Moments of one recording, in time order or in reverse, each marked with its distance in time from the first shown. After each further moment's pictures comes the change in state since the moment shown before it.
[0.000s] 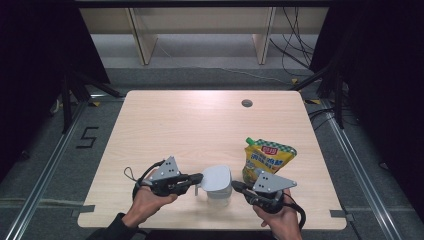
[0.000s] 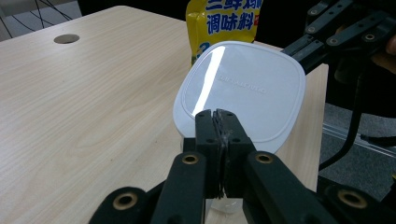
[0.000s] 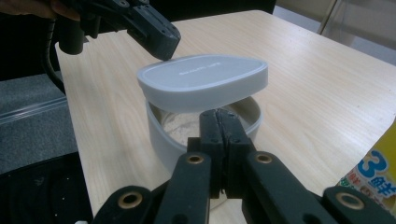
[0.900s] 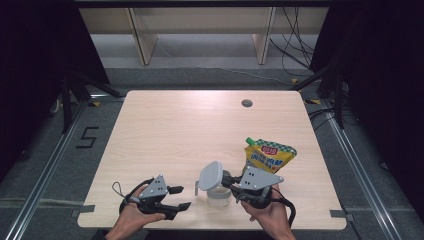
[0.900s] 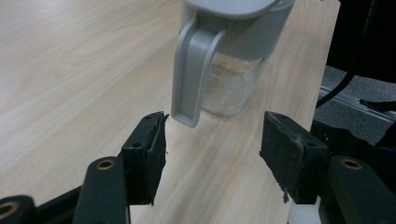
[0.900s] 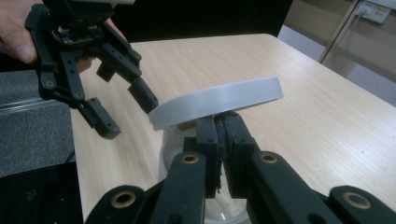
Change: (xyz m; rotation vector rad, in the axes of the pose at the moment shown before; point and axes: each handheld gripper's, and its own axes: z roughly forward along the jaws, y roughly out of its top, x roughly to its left) left arm -0.002 -0.060 -0.022 0.137 0.002 -0.065; right arm 0.012 0.035 0.017 -0.020 0.018 -0.117
